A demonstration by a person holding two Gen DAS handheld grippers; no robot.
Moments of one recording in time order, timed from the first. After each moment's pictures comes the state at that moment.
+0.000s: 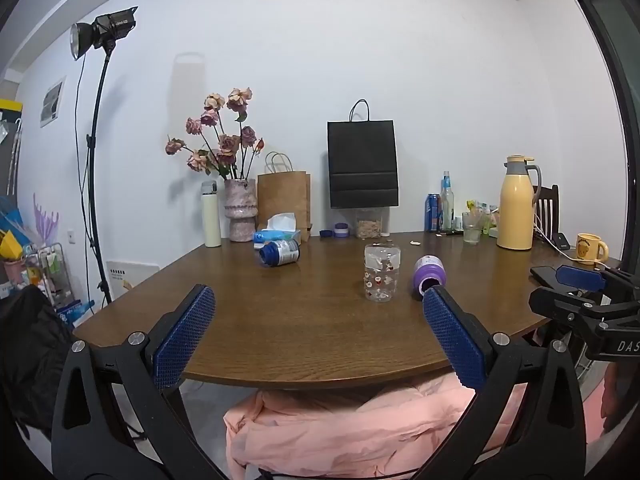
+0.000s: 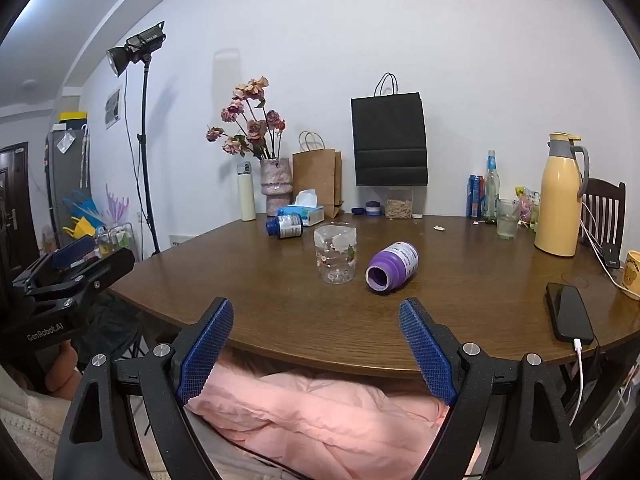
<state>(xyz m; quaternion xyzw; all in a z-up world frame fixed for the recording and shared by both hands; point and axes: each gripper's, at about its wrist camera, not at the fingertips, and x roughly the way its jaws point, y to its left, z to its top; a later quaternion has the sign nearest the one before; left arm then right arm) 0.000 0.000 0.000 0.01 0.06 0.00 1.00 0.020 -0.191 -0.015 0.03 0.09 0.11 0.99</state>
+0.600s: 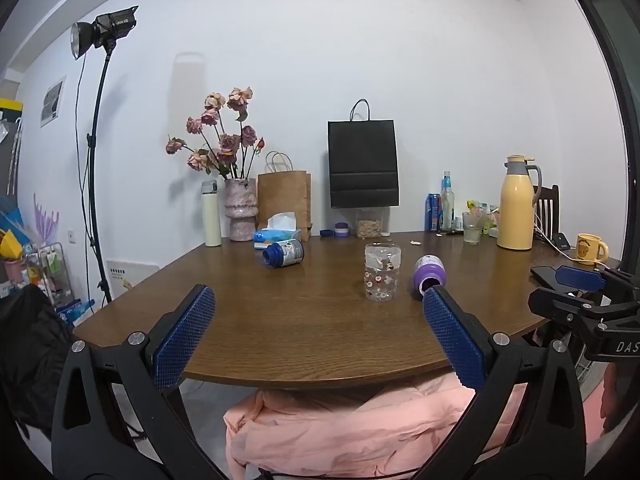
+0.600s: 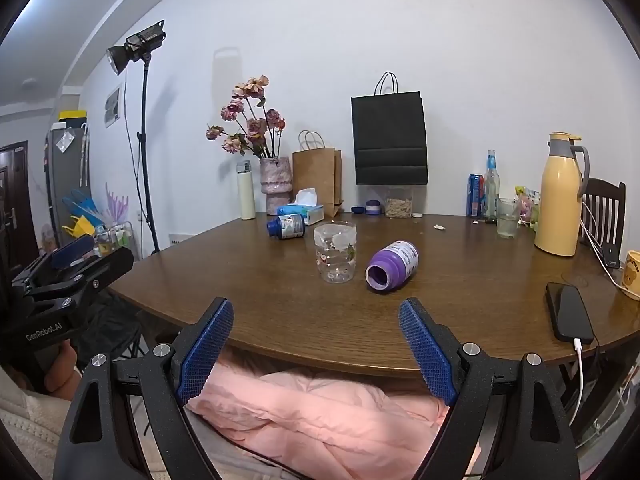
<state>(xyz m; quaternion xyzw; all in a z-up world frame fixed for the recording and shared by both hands) -0.001 0.000 0.000 0.01 0.06 0.00 1.00 0.020 -0.190 -0.014 0.03 0.09 0.11 0.99</state>
